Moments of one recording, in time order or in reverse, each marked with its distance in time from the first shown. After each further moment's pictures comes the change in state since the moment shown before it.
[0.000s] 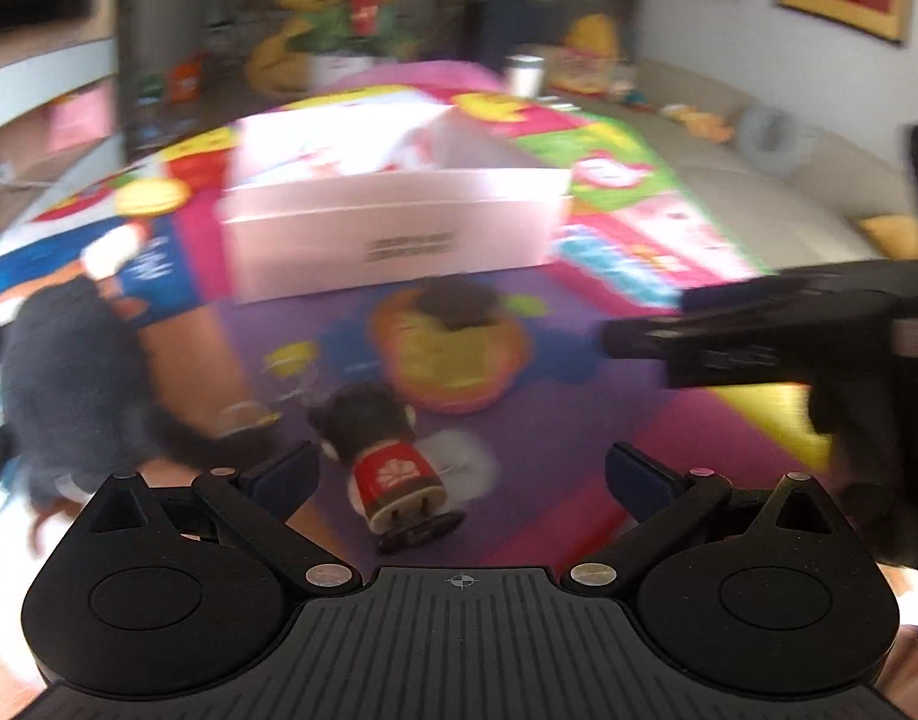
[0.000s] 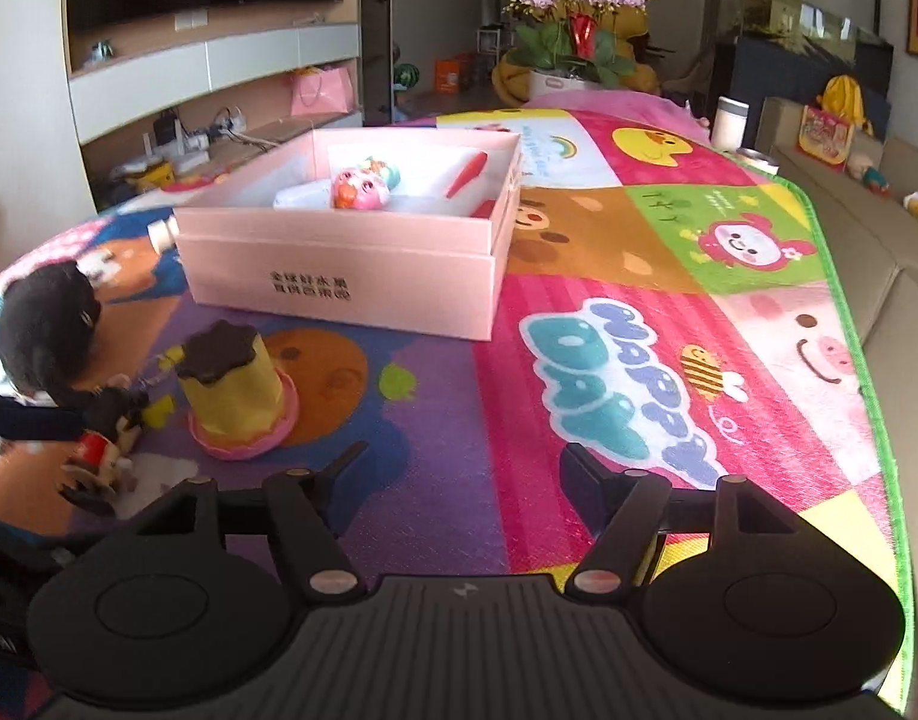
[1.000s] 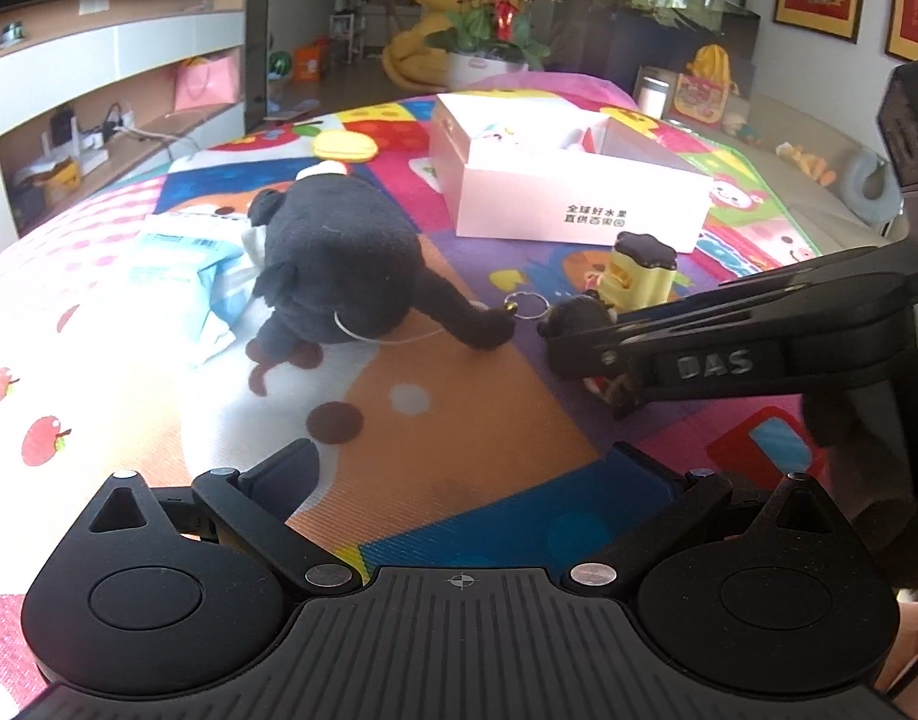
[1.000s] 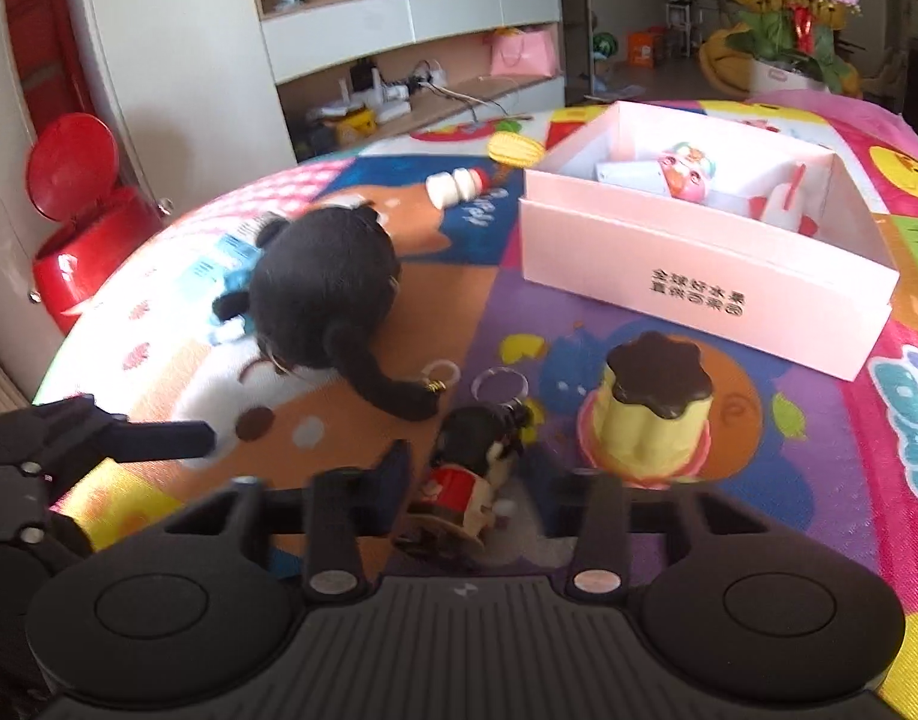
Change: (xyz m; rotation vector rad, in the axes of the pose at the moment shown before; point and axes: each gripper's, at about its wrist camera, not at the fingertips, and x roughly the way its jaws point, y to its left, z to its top) left arm -0.064 0.056 -0.052 -0.168 -0.016 0.248; right arm 0.011 0.119 0.008 -0.159 0.096 0.328
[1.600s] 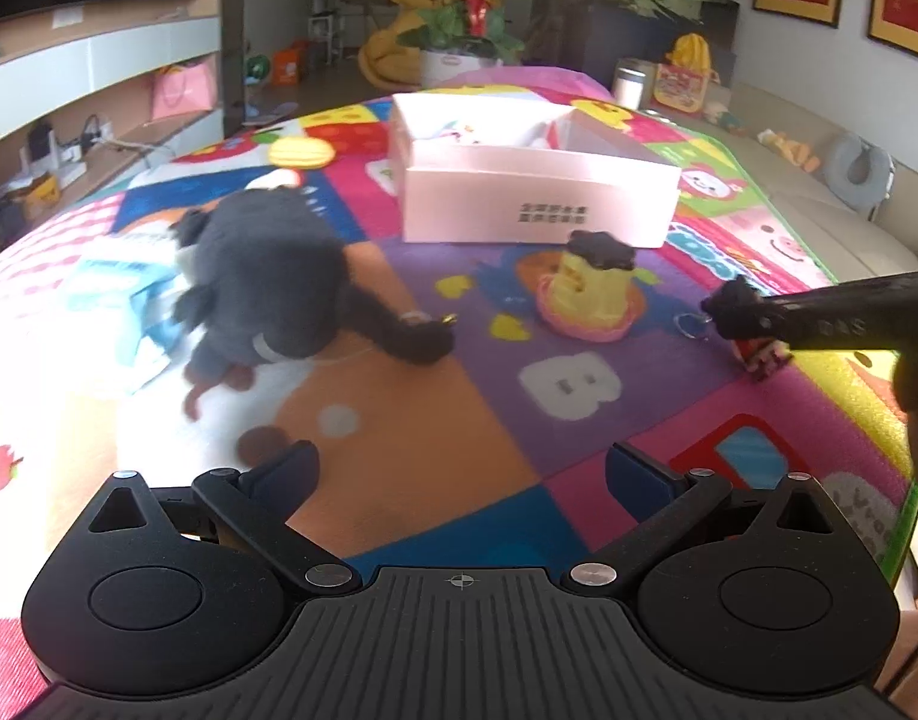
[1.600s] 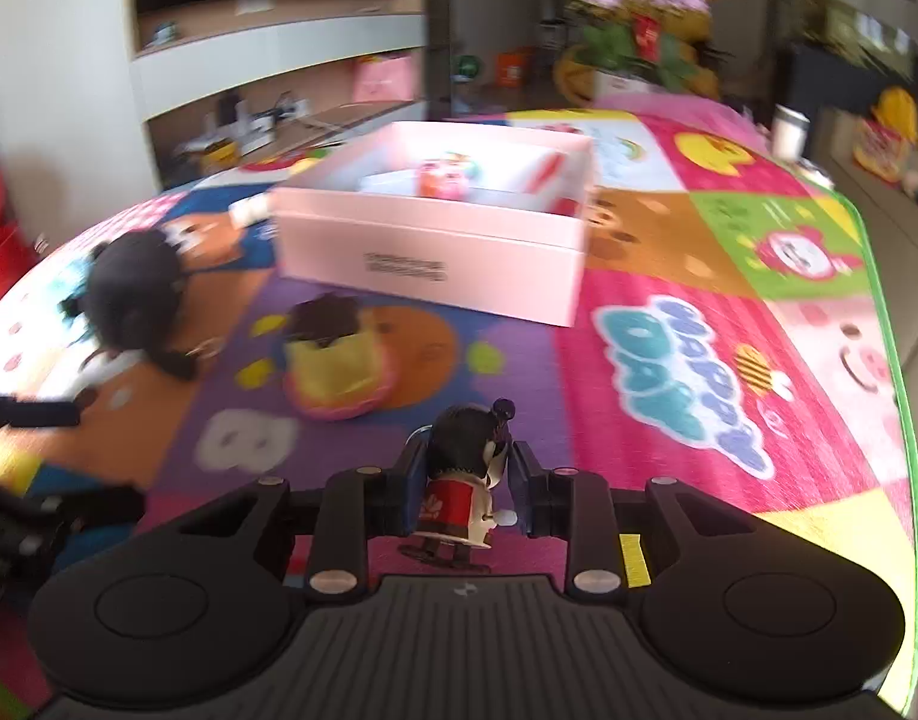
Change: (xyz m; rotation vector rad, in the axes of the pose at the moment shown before) left arm 0.012 -0.030 0.009 0.047 0.004 -0.025; right arm -0.055 -0.089 -0.035 0.136 -0.065 -0.246
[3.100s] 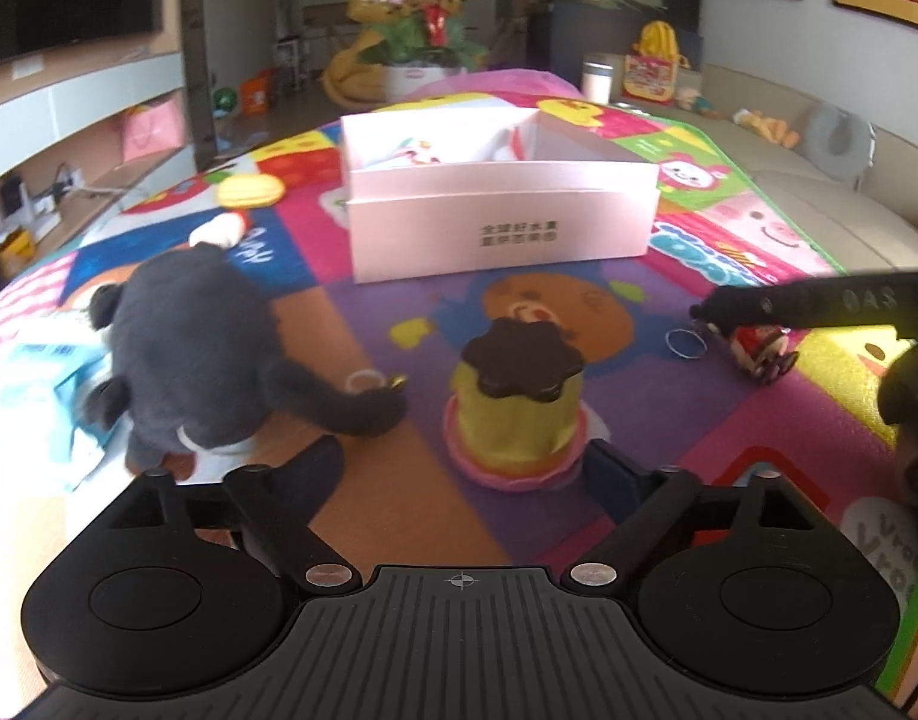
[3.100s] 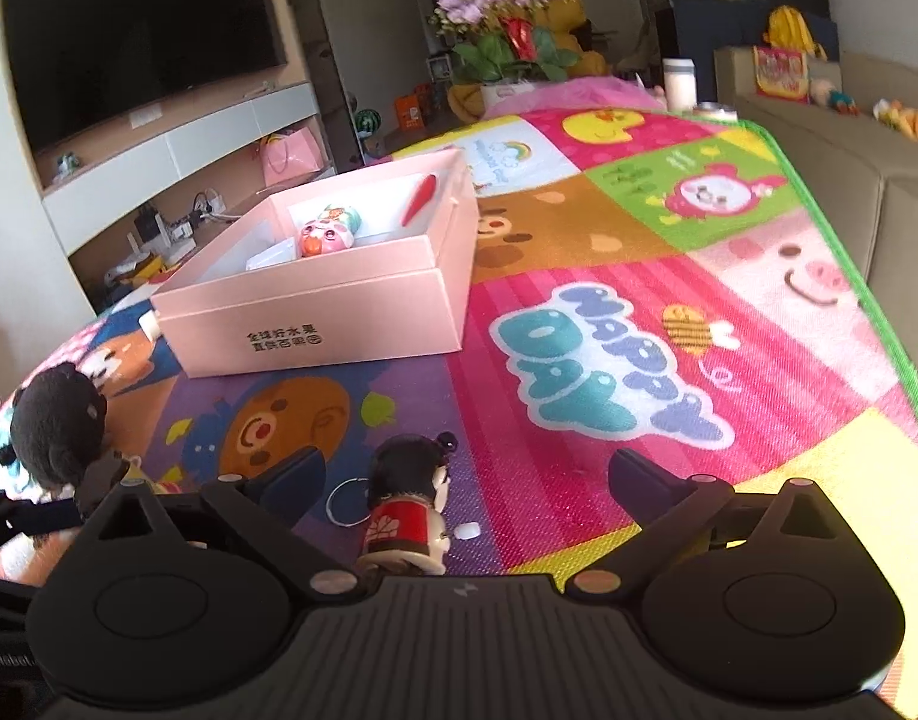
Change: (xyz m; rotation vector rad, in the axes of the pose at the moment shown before) left arm 0.030 -0.015 0.017 0.080 -0.021 -0.006; right arm 0.009 -0.032 -0.011 0.194 -0.094 -0.043
